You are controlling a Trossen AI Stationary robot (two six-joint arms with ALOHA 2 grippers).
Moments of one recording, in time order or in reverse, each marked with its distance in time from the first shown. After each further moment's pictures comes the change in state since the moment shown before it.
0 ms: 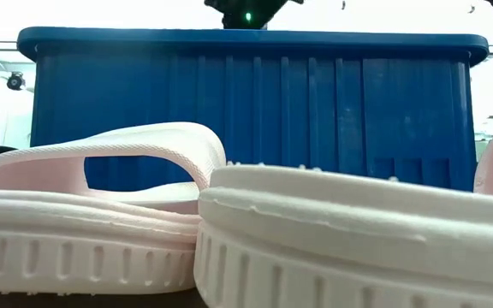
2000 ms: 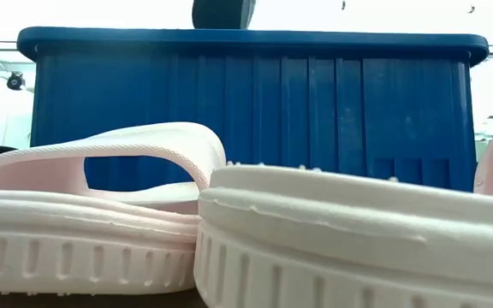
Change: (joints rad) left arm 0.000 0.009 0.006 0.028 0.003 0.003; right arm 0.115 0.000 0.544 -0.792 -0.098 0.494
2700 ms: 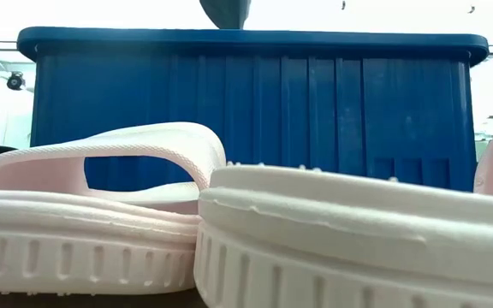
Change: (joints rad) left arm 0.000 0.004 0.017 -0.039 -0.040 0.157; right arm 0.090 -0.001 0.053 0.021 0.192 0.128
